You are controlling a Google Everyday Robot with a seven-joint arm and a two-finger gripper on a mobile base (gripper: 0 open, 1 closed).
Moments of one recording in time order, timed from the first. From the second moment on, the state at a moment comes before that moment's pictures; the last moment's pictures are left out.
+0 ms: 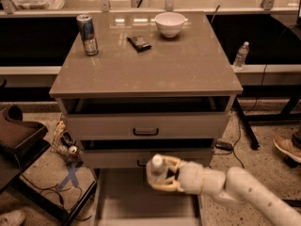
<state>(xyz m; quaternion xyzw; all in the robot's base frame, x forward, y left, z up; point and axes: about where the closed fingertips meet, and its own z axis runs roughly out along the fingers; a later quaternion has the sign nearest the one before) 0.456 -0.032 0.602 -0.48 0.52 0.37 0.60</state>
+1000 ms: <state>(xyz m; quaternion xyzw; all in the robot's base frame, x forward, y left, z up) 0.449 0.017 0.474 -0.47 0.54 0.41 0.56</state>
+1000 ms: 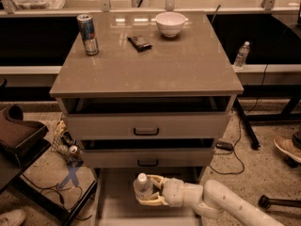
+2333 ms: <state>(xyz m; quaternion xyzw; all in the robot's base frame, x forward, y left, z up) 0.497 0.105 0.259 -0.48 0.55 0.46 0.50</state>
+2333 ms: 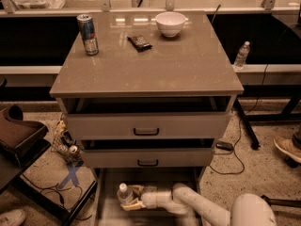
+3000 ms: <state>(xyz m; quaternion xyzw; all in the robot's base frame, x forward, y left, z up) 0.501 0.120 0.200 -0.48 0.55 0.44 0.52</state>
